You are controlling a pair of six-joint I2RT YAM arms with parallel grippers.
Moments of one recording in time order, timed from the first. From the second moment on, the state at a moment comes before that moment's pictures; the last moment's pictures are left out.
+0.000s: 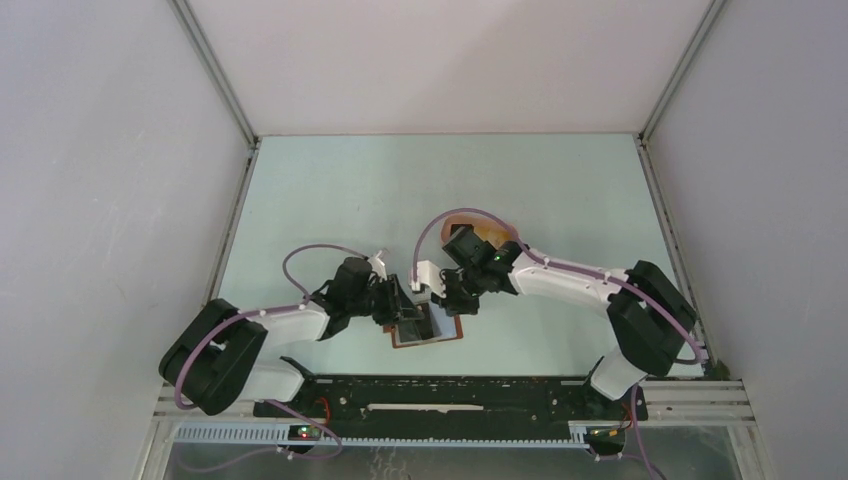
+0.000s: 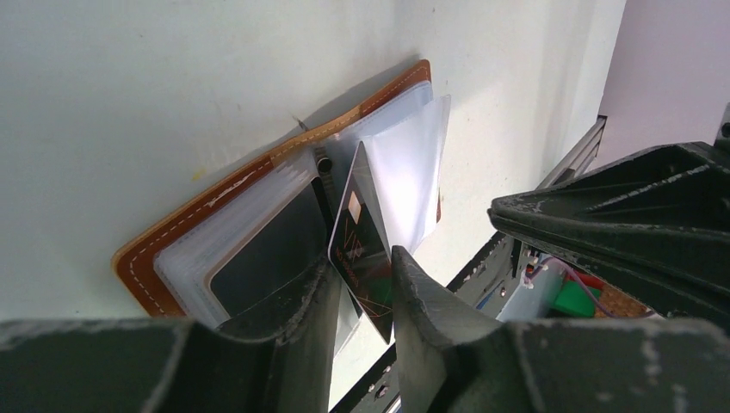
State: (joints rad) left arm -0.56 1.31 0.33 0.27 0.45 -0.86; right arm 0.88 1.58 1.02 -0.53 -0.44 -0.64
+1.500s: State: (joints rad) left arm -0.56 1.44 0.40 0.25 0.48 -0.83; right arm 0.82 1.76 1.16 -0.56 -0.54 -0.35
